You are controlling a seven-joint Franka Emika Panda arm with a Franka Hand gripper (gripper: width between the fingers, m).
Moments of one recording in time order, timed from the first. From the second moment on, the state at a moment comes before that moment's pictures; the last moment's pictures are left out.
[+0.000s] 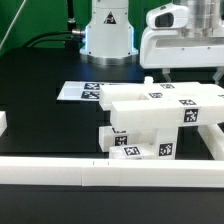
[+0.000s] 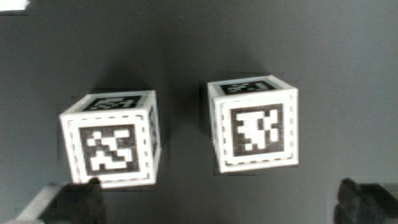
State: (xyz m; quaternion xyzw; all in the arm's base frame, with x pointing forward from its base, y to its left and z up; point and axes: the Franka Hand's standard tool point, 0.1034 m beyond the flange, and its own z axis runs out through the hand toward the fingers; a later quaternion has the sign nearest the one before) arm 0.445 0.142 0.053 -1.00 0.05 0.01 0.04
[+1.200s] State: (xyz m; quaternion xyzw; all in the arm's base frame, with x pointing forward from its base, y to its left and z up) arm 0.449 0.154 0.037 -1.00 0.00 0.00 0.03
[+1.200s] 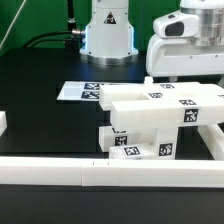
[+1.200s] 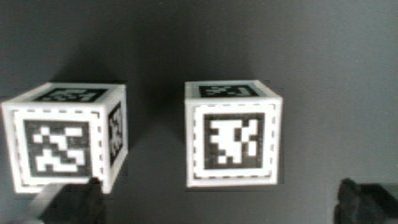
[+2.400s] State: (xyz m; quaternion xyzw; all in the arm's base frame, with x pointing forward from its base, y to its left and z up) arm 0.456 0.156 0.034 -1.00 0.00 0.00 0.03
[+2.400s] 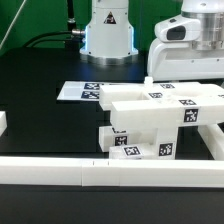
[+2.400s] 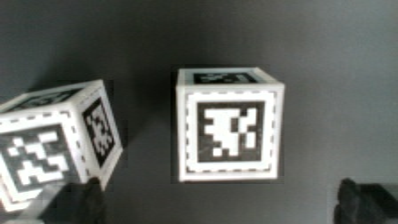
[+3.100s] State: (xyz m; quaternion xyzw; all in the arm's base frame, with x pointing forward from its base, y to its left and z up) arm 0.464 0.166 0.043 -1.00 0.00 0.00 0.04
